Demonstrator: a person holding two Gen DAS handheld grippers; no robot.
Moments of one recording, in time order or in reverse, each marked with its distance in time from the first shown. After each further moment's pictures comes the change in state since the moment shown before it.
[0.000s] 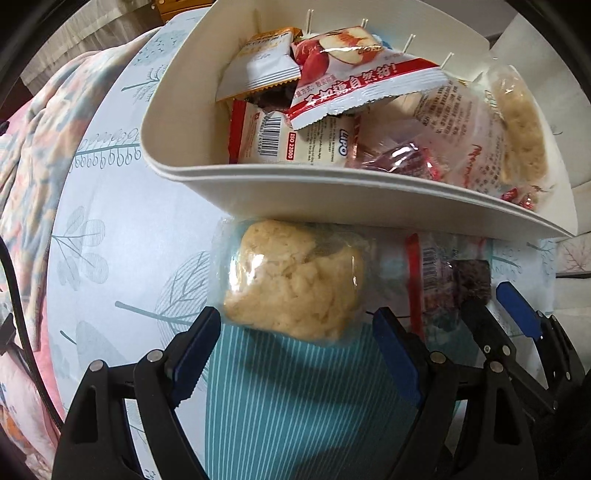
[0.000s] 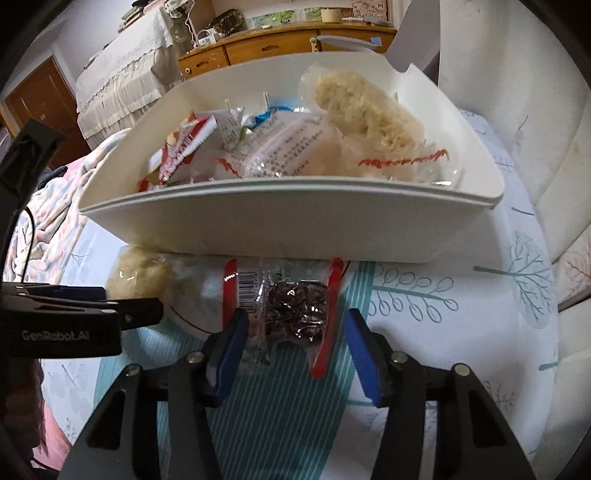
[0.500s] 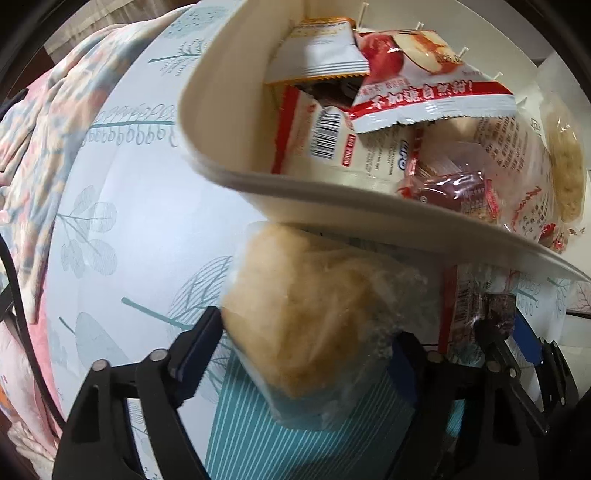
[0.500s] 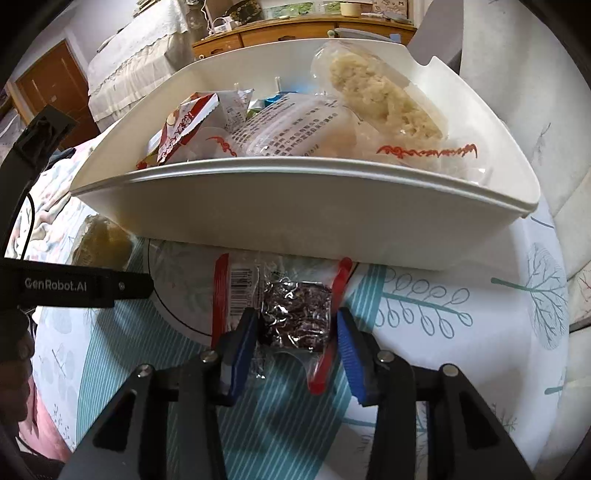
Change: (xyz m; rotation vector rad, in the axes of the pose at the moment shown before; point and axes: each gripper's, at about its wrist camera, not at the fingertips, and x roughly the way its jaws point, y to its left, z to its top) left arm 0.018 0.023 0.016 -0.119 0.029 0.038; right arm 0.016 0.000 0.001 -0.068 0.025 0.033
